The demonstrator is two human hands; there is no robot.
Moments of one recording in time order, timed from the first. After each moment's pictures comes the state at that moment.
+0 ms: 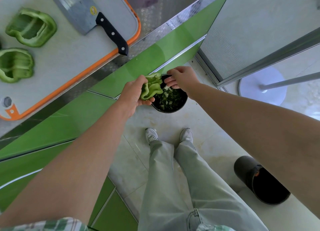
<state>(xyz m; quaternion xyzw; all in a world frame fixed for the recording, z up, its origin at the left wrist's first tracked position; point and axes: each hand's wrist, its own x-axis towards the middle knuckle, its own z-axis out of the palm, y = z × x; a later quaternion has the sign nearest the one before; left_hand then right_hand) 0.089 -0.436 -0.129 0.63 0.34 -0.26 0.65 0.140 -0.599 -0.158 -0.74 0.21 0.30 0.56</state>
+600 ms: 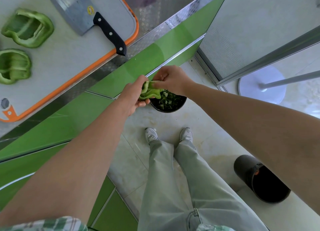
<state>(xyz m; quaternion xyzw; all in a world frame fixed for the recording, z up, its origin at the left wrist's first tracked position) 0.094 -0.435 -0.133 0.64 0.35 -0.31 0.61 0.139 -0.589 -0.150 -0.86 -0.05 0.30 0.40</state>
